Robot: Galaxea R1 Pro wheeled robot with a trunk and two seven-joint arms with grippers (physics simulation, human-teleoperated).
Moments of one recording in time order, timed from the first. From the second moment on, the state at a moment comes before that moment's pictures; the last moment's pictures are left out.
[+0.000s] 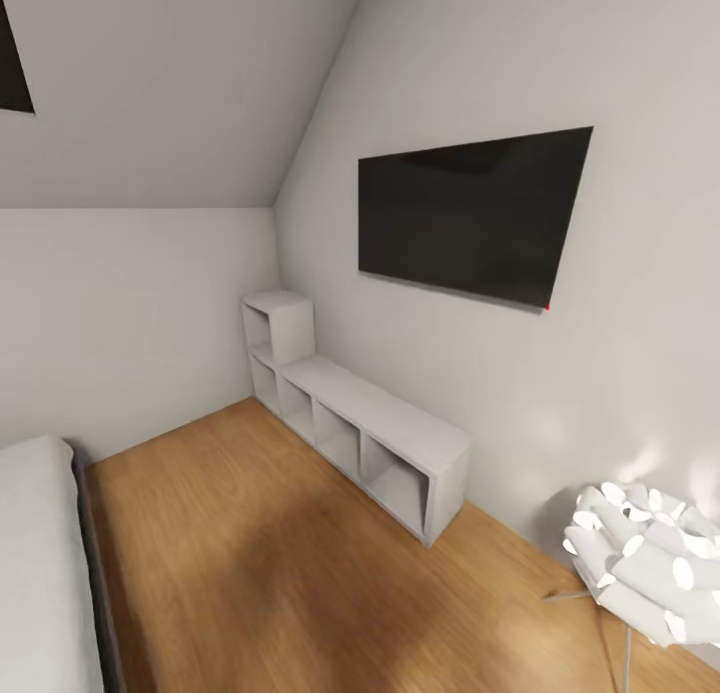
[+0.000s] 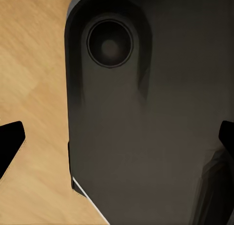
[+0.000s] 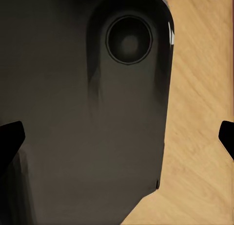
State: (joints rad) left arm 0.00 0.00 0.02 -0.03 0.02 0.00 0.01; right arm 0.00 0.00 0.00 0.00 0.01 -0.03 0.00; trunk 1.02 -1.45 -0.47
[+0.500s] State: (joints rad) left arm 0.00 0.00 0.02 -0.03 0.02 0.00 0.01; right arm 0.00 0.00 0.00 0.00 0.01 -0.03 0.00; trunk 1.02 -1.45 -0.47
